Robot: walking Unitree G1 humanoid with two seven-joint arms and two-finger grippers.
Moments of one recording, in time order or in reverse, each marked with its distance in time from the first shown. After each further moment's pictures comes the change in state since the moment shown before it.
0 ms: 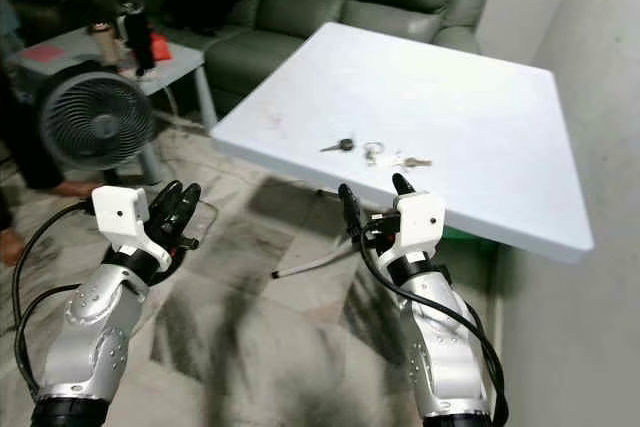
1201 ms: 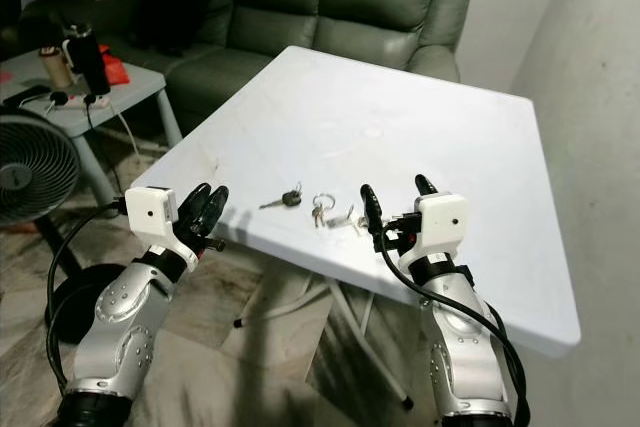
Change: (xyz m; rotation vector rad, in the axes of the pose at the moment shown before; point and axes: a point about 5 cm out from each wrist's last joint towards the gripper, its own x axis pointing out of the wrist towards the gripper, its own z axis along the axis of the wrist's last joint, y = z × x) left arm 0.002 0.006 0.002 0.017 -0.011 0.027; right arm 0.002 -0.001 0.003 0.002 -0.014 0.000
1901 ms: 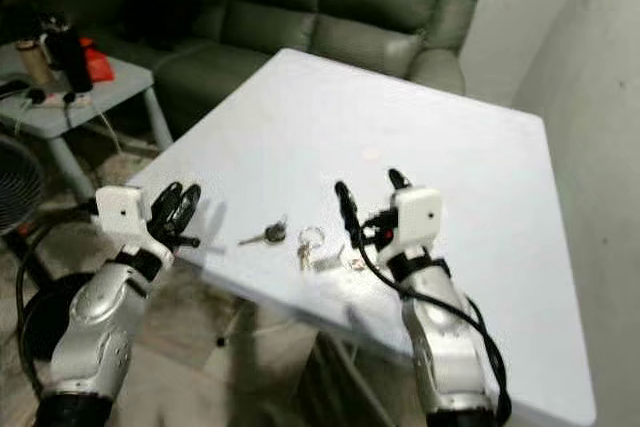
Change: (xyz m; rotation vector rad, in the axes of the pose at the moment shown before) left arm -0.001 0.003 0.002 0.008 -0.024 0.022; right arm 0.007 0.008 0.006 -0.045 -0.008 0.094
